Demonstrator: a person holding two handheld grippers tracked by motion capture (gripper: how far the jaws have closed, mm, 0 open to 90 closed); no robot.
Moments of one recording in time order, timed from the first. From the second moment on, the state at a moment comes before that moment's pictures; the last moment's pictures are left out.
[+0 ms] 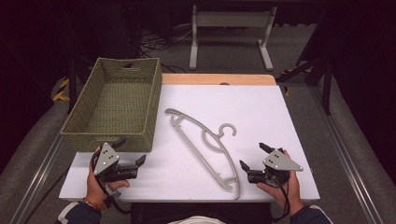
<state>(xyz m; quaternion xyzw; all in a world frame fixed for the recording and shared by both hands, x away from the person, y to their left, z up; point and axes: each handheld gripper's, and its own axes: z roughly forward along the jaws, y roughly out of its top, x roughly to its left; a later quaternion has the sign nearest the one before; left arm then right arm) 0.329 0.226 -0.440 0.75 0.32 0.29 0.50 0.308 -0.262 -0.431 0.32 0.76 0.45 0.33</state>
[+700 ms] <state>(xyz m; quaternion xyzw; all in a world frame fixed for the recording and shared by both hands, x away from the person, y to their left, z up) 0.334 0.227 -0.446 0.76 0.30 0.27 0.50 0.336 -0.248 -0.437 0.35 0.81 0.41 0.24</state>
